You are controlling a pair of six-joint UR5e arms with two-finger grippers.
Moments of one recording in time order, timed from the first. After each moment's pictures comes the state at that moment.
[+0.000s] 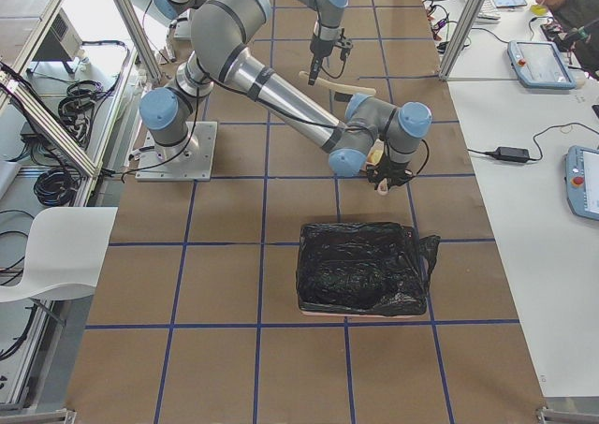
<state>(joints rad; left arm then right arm) -2.15 -2.12 -1.32 -1.40 1.42 -0.37 1.10 -0.95 1.35 -1.95 -1.55 -1.89</state>
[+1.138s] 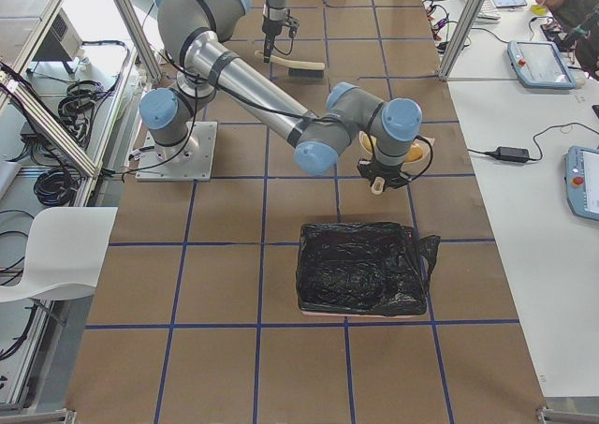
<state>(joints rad) -2.06 -1.73 -2.06 -1.09 1.42 -0.39 0.93 -1.13 1.34 -1.81 -1.45 -1.74</state>
